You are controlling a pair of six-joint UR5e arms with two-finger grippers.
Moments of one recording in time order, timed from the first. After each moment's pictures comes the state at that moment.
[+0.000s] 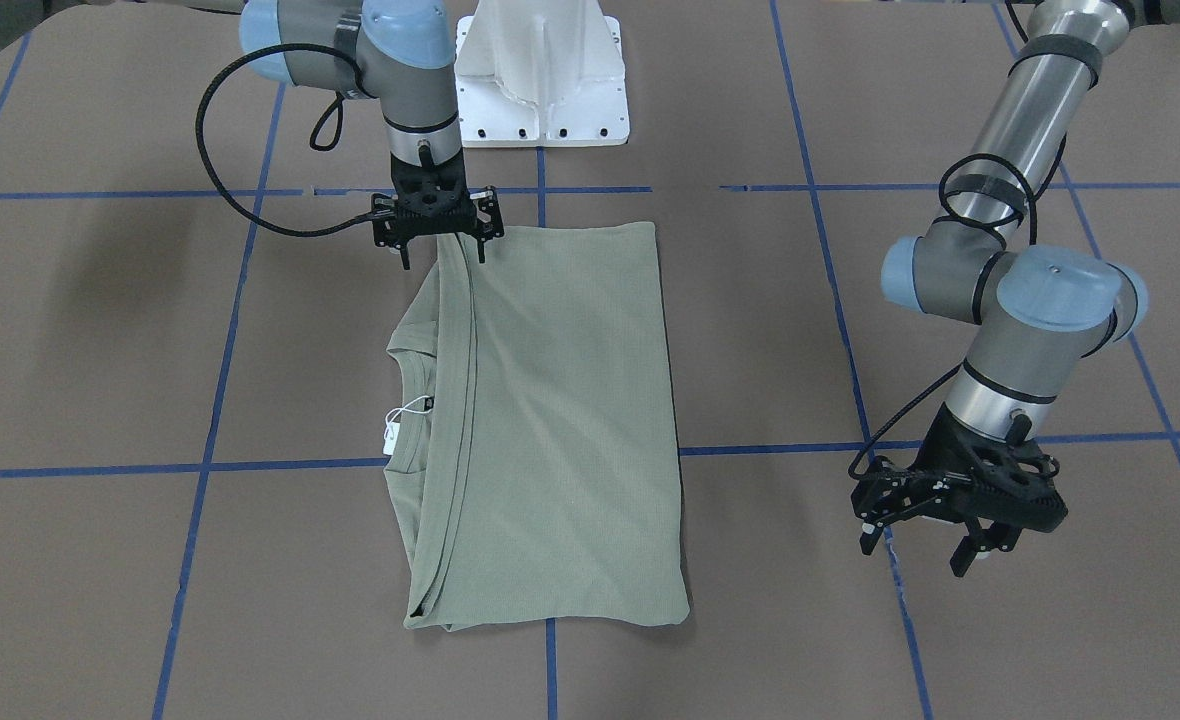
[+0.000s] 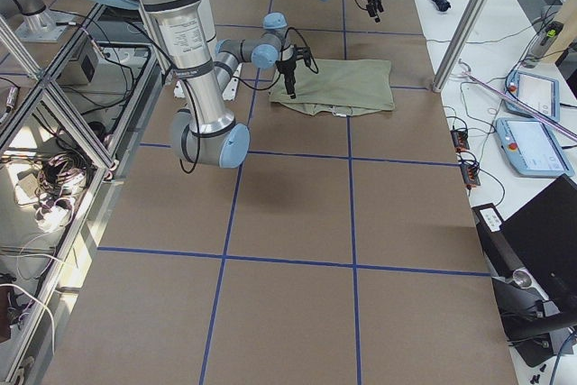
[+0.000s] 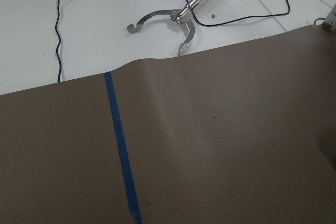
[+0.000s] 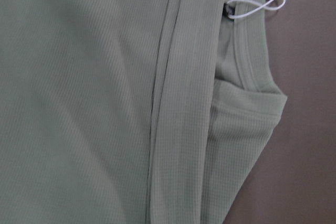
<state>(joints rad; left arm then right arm) -0.95 -2.14 -1.17 -2.51 -1.79 -0.75 0.33 -1.06 1.85 -1.63 1.62 1.16</state>
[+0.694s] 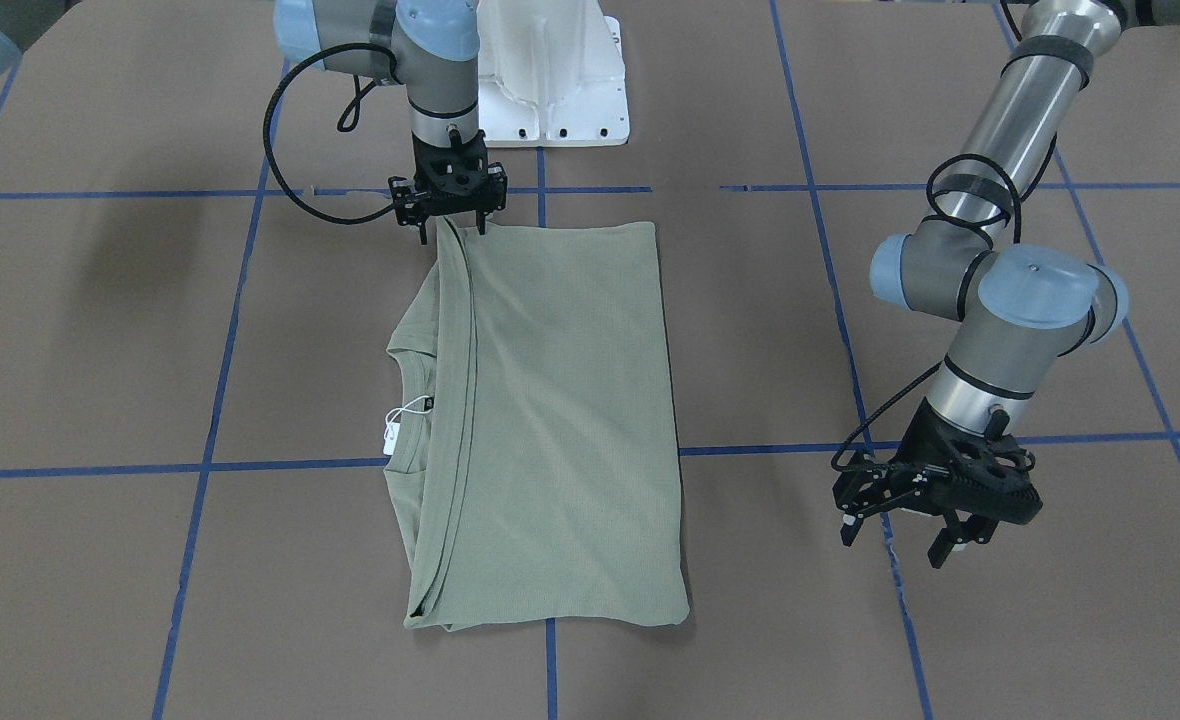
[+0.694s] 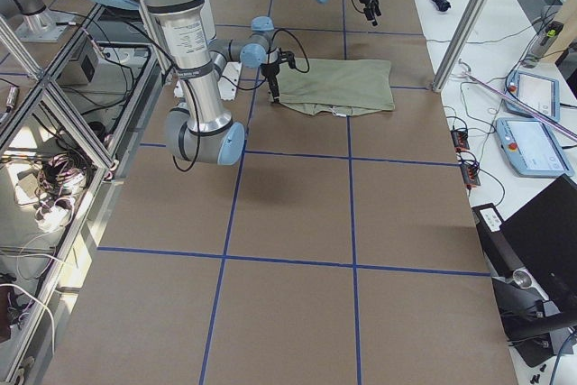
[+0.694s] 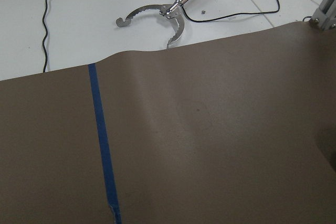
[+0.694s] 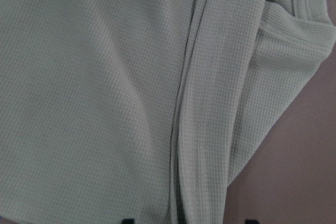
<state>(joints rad) -0.93 -2.13 -1.17 -2.53 -1.79 -0.78 0.25 -1.06 1.85 -1.67 1.60 1.11</state>
